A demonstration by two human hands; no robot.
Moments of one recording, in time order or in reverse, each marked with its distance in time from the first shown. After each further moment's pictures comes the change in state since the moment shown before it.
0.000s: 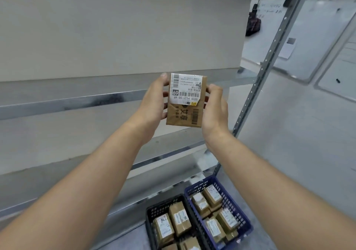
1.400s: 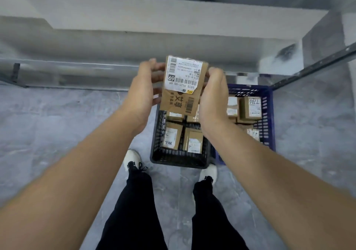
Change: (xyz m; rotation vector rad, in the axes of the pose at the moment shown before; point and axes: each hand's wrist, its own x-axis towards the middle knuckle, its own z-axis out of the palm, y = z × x) left_hand 0.004 -0.462 0.048 0.005 0.626 -0.613; right_hand 0.048 0.471 -0.040 -0.184 -0.503 0.568
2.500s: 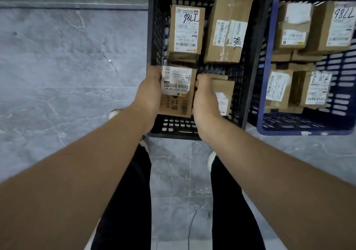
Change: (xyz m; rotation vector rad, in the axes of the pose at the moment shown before) left_hand 0.183 -0.369 -0.009 0.105 -0.030 -0.520; right_hand 0.095 0.364 0.062 -0.196 -0.111 0.618
